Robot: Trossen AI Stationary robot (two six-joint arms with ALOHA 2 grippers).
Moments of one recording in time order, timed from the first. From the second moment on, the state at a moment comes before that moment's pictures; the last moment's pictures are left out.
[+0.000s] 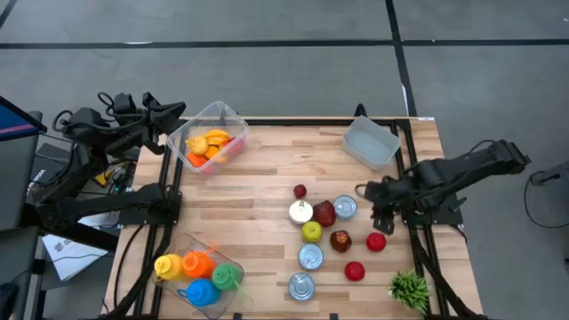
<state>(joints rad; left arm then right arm) 0.48 0.59 1.03 -0.16 0.03 -0.30 0.31 1.04 0.96 -1.15 -0.01 0.68</state>
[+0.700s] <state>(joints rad) 0.48 0.62 1.03 -0.21 0.04 -0.30 0.39 1.28 0.75 -0.92 -0.24 0.79</state>
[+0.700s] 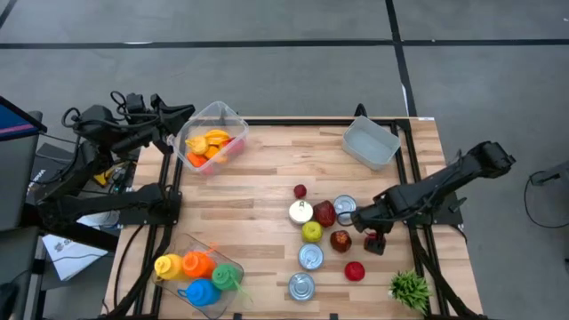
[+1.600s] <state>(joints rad) 0.48 0.62 1.03 -0.21 0.04 -0.30 0.43 1.28 0.61 -0.75 -0.22 0.89</state>
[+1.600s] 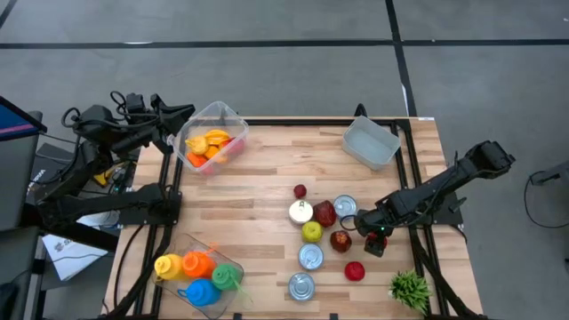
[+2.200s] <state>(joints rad) 0.48 0.62 1.03 -0.21 0.04 -0.30 0.34 1.05 0.76 -0.75 -0.11 0.87</state>
